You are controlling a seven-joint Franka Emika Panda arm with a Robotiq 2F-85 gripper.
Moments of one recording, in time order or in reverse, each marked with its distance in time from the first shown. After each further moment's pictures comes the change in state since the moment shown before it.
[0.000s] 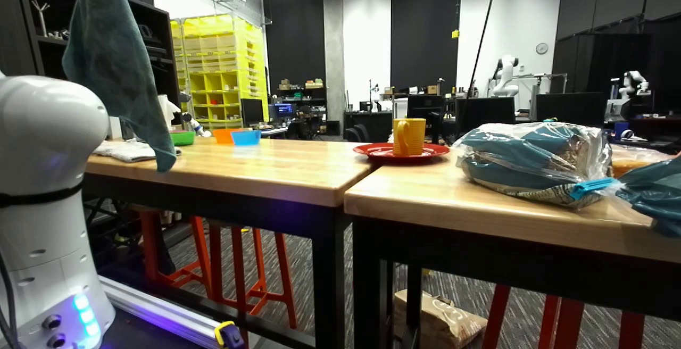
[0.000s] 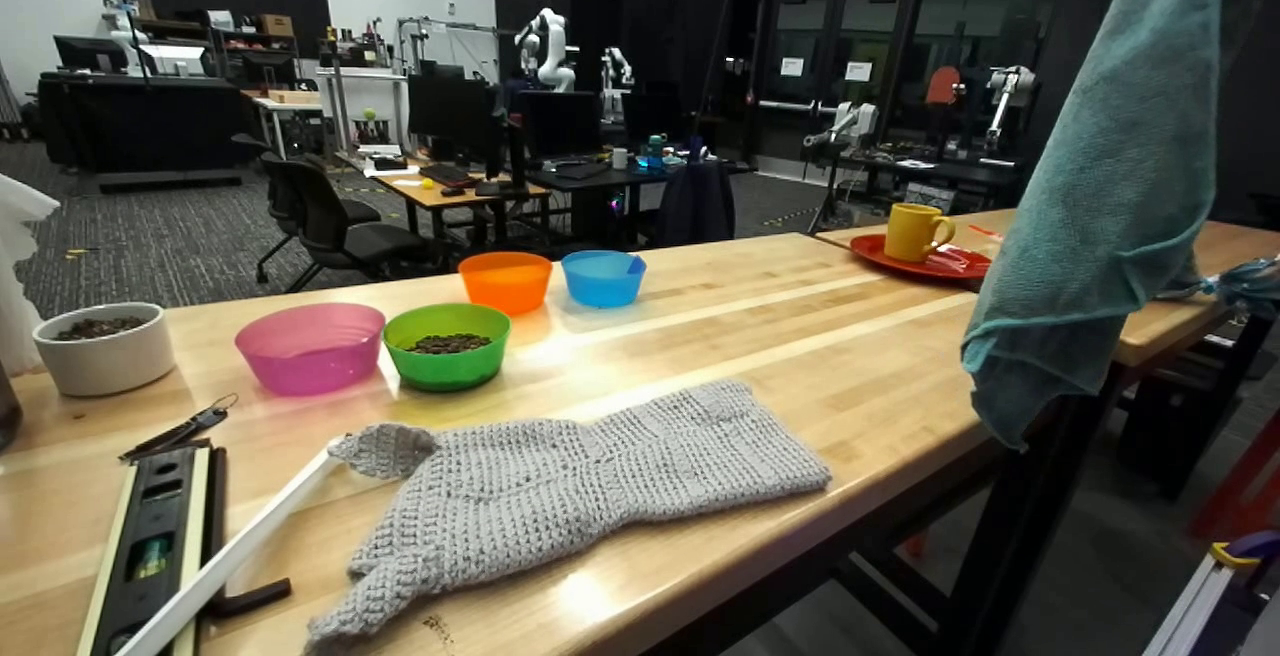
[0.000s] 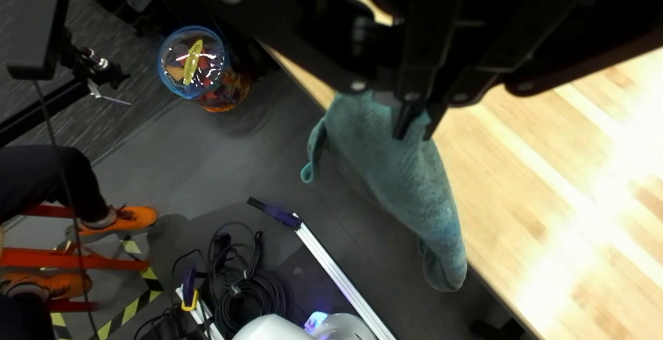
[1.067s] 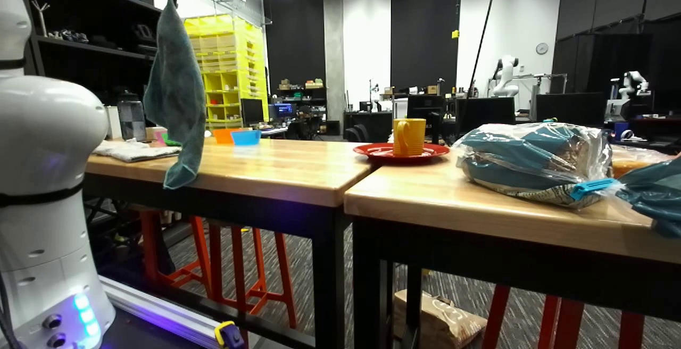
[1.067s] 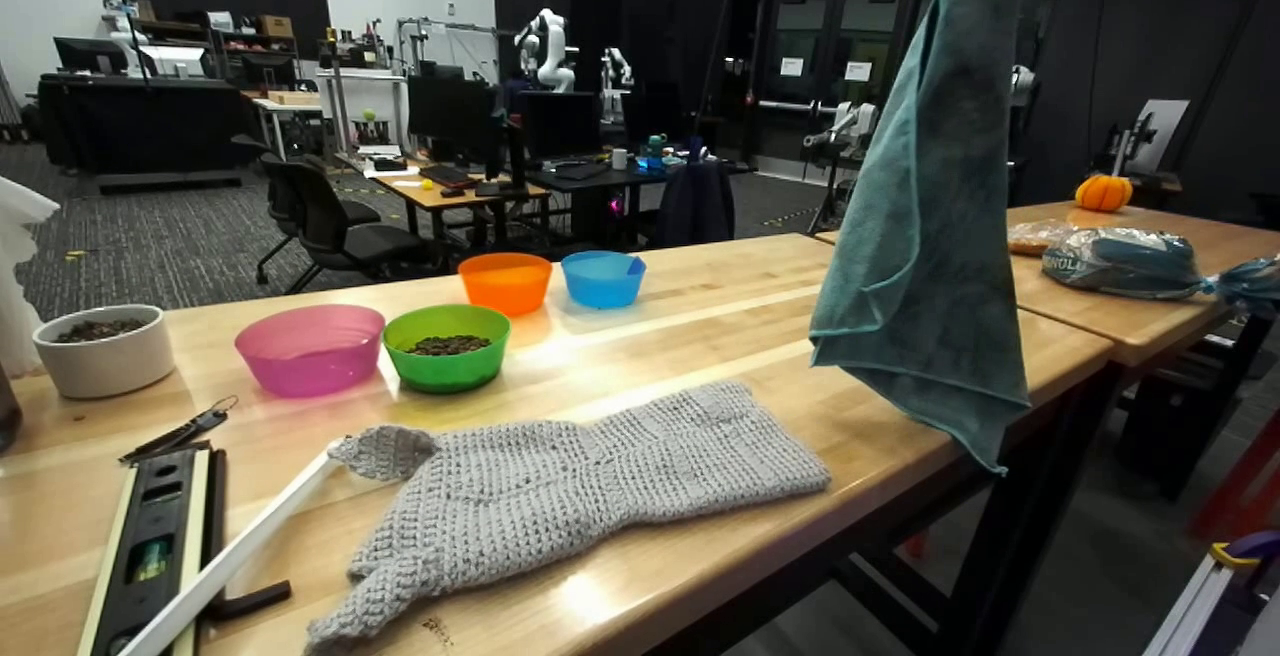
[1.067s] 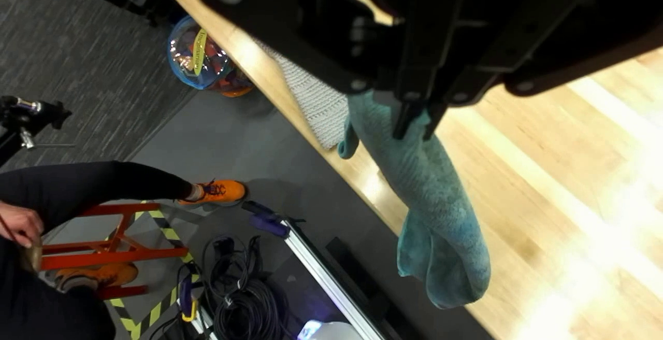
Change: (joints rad) arm -0.034 0.370 -0.082 0.113 0.000 0.060 -0.092
